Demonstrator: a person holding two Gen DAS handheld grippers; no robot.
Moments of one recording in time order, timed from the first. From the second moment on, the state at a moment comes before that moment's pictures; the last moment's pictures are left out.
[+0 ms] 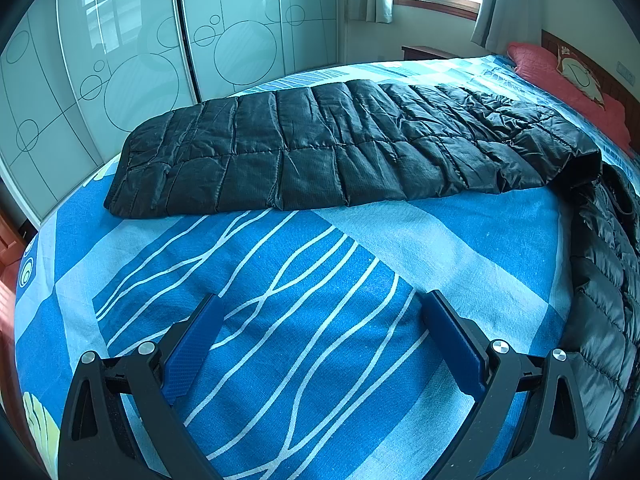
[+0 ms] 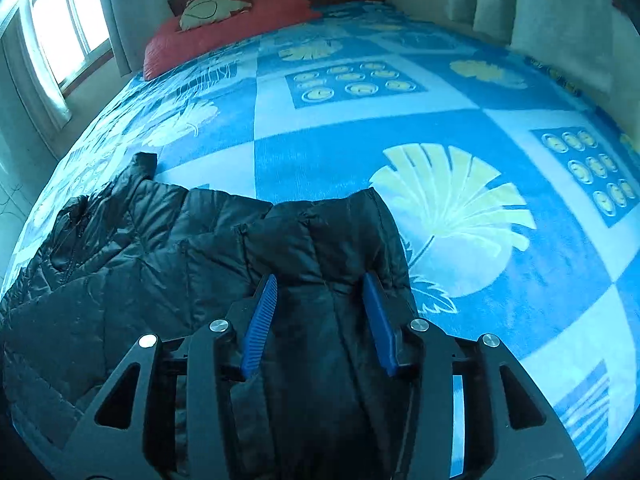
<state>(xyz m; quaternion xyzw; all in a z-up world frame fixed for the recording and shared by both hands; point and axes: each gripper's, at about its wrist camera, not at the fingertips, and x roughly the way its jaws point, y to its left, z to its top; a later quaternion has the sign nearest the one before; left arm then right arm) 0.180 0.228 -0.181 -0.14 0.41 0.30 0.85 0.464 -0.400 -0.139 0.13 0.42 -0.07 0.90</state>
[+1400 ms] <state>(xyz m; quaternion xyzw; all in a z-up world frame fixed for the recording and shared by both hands) 0.144 0.329 -0.170 -0.39 0.26 0.23 0.85 0.369 -0.321 -0.168 0.08 0.39 -0.05 0.92</state>
